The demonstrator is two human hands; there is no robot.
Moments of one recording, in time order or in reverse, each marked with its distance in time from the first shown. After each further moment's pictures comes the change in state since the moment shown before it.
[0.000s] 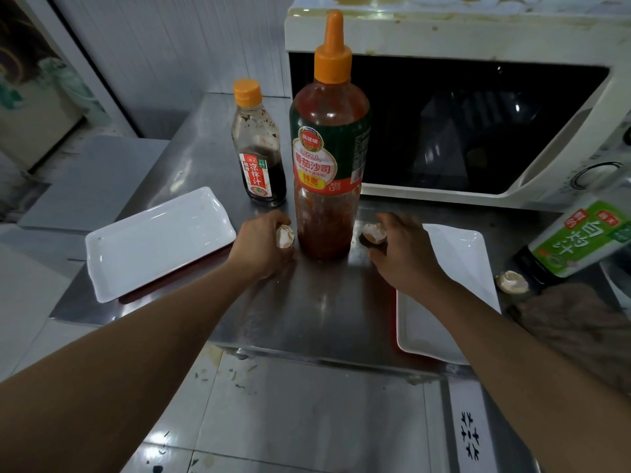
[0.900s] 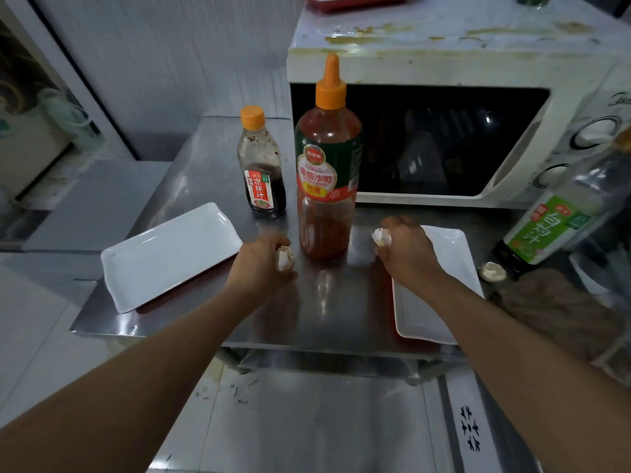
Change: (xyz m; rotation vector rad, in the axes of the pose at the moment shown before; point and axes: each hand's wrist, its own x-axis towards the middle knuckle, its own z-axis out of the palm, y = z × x) left_hand -0.050 0.010 -0.028 -0.050 -0.037 0.042; right_hand -0.012 -0.009 -0.018 0.000 0.084 0.112
